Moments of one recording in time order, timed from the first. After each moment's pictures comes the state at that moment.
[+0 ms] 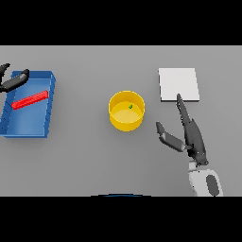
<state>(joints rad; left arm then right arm) -0.51 0.61 -0.09 -1.09 -0.15 -0.10 0.49 0.06 -0.06 0.15 -1.68 0.26 -0.03 -0.13</state>
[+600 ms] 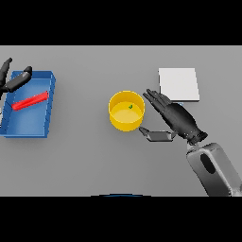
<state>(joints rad) -0.48 0.57 -0.05 -1.18 -0.09 -0.07 0.44 -0.23 -0.33 0.35 -1.59 0.63 0.15 -0.04</state>
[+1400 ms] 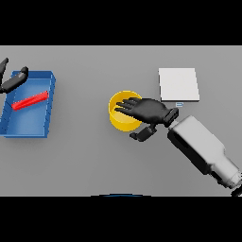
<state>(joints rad) -0.46 0.59 -0.04 -1.18 -0.08 -0.08 0.42 -0.62 -0.35 0.63 -1.24 0.85 0.39 -0.21</state>
